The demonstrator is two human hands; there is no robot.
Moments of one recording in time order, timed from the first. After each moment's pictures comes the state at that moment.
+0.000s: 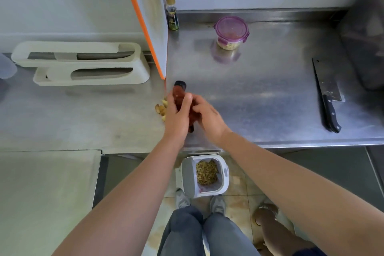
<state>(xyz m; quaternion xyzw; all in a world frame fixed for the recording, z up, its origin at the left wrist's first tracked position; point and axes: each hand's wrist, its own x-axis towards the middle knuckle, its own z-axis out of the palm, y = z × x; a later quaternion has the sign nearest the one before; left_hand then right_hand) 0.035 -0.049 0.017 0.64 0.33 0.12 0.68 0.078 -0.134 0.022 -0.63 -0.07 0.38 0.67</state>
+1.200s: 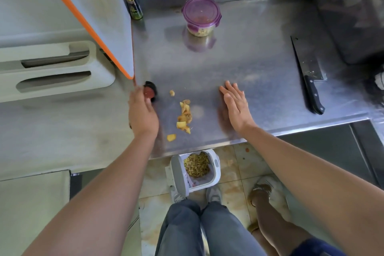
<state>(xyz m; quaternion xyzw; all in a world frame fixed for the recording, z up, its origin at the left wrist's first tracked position) 0.070 -0.010 -0.058 0.87 0.33 0.11 0.34 0.143 -0.250 -0.055 -0.89 -0.10 0.15 0.42</state>
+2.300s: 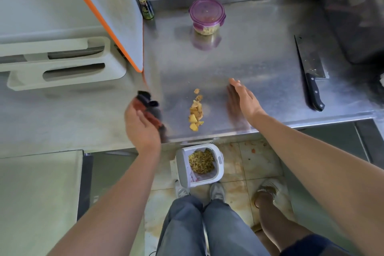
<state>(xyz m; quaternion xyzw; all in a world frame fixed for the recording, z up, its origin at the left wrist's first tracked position) 0.000 -0.052 -0.020 0.78 0.44 0.25 0.37 0.149 -0.270 -0.029 -0.80 0.01 0.27 0.54</state>
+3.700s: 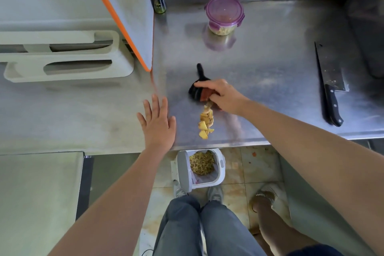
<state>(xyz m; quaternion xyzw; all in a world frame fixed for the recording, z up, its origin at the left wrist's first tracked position) 0.023 -0.031 -0.052 0.93 0.28 -0.10 0.19 0.185 -0.189 -0.036 -0.84 -0.30 0.29 0.35</state>
